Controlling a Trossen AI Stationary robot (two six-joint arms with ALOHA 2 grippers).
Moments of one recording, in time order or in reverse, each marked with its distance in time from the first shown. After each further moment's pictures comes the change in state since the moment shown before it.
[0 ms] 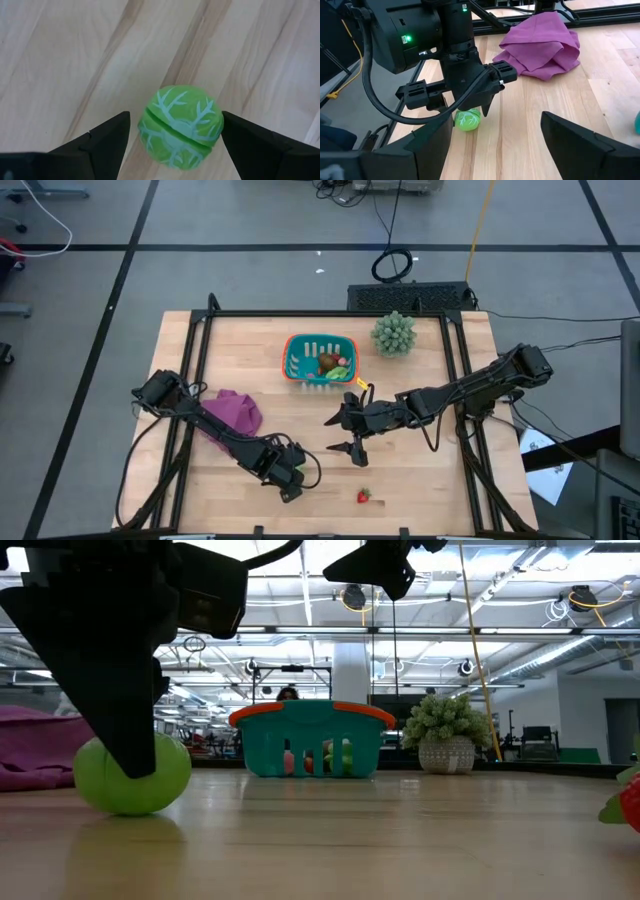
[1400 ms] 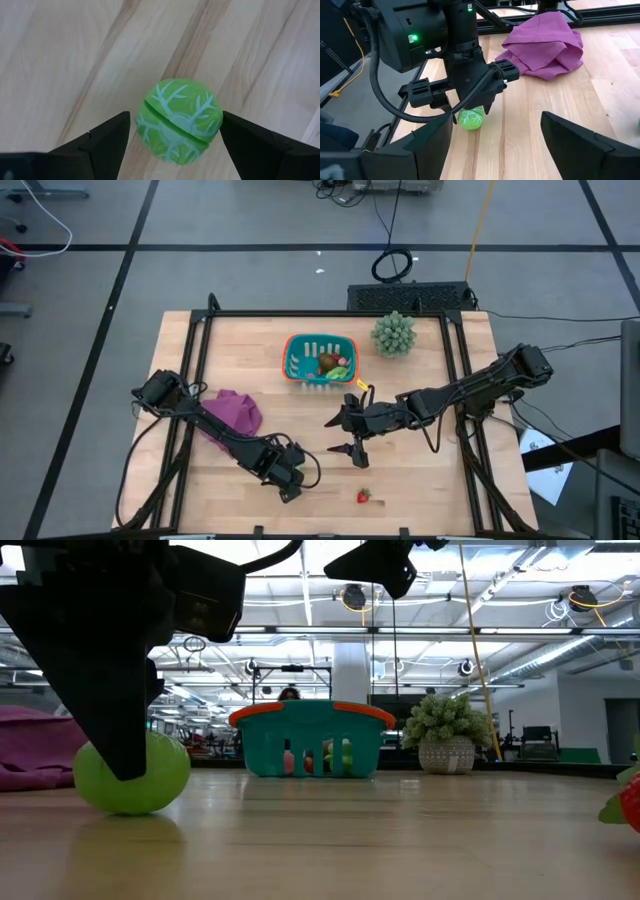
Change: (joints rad) left arm 0.000 0.000 0.000 -0.011 0.023 -0.019; right arm 0.013 0.000 0.000 0.000 0.000 0.000
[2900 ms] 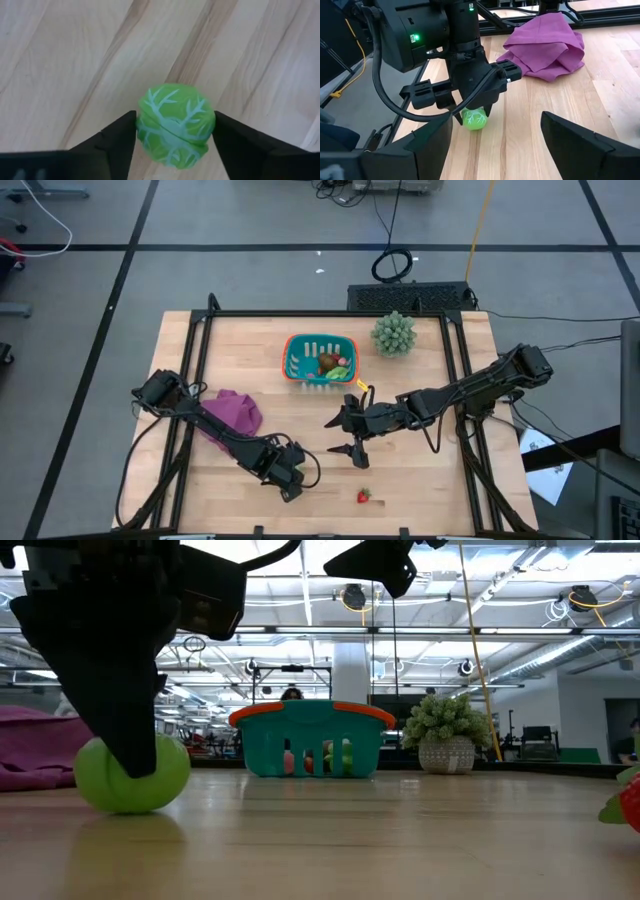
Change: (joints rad) left arm 0.000 -0.001 0.001 0.000 -0.023 -0.024; right arm 0.000 0.000 0.000 0.005 0.000 0.000
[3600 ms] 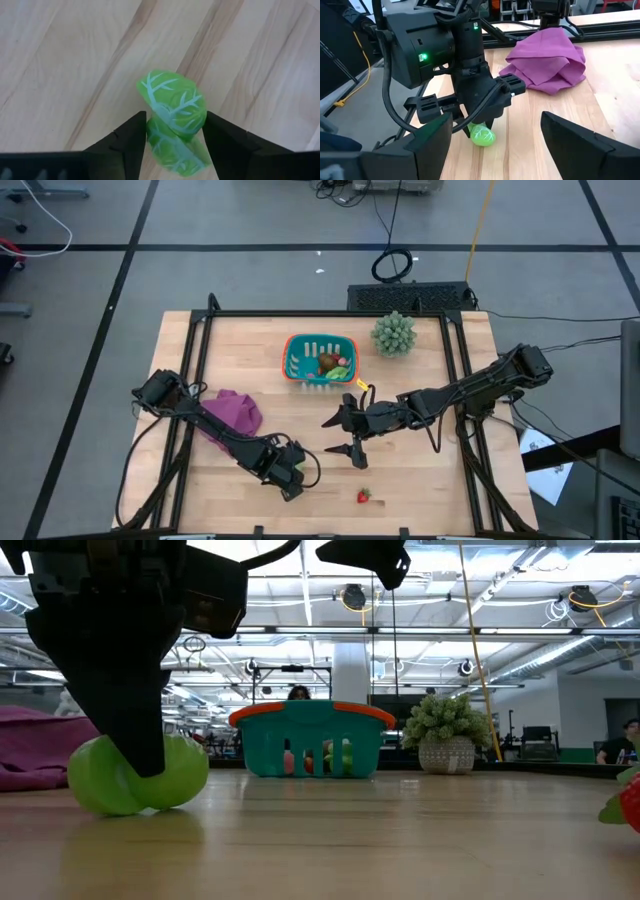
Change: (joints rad) left arm 0.000 0.000 0.000 0.000 -0.025 0.000; right arm 0.000 0.000 0.001 0.060 0.000 -0.008
